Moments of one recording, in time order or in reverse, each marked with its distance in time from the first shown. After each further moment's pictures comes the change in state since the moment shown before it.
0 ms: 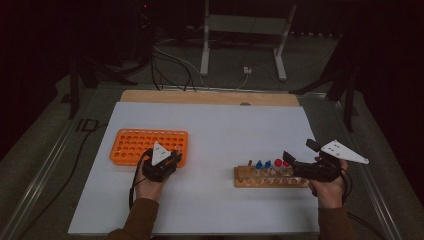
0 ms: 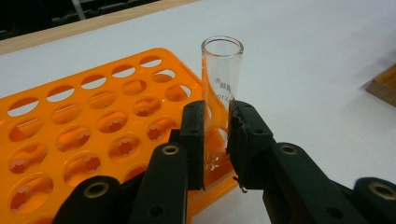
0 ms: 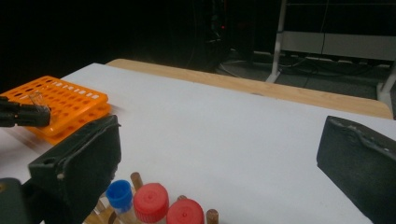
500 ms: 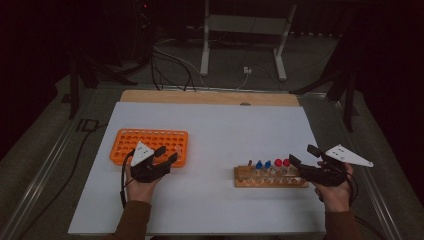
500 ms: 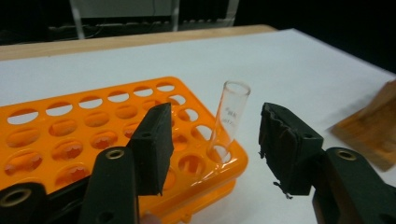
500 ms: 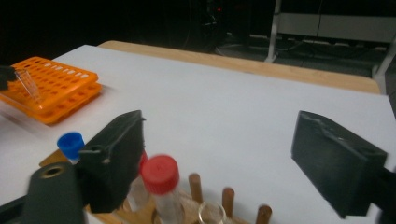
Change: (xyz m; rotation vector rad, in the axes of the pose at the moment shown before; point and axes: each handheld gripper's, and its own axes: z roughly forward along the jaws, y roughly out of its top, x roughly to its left) left arm 0.018 0.000 -0.035 -0.144 -0.074 -0.147; right arm -0.014 -0.014 -0.011 0.069 -0.016 0.010
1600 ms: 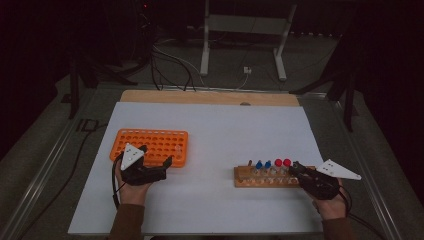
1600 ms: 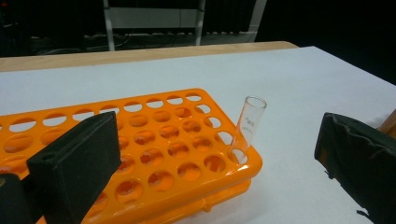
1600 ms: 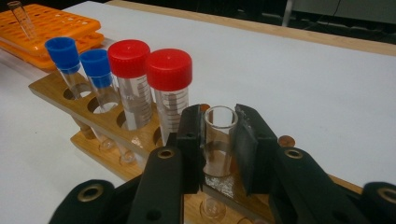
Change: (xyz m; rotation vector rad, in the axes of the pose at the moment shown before) left arm -0.002 0.005 -0.021 -0.033 0.126 -0.017; right arm 0.003 -0.046 0.006 0.074 0.030 -0.068
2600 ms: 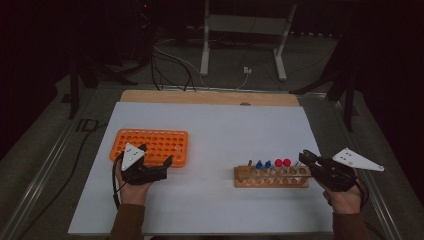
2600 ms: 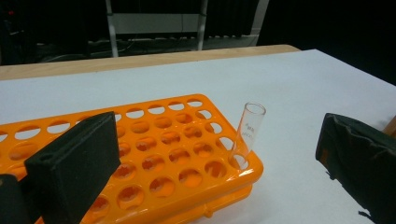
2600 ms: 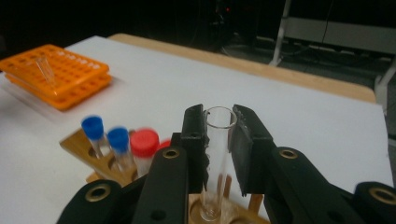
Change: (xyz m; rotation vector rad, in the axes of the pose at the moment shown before) left arm -0.003 0.003 0.001 -0.014 0.011 0.019; right arm -0.003 0.052 -0.032 -0.077 -0.007 -0.007
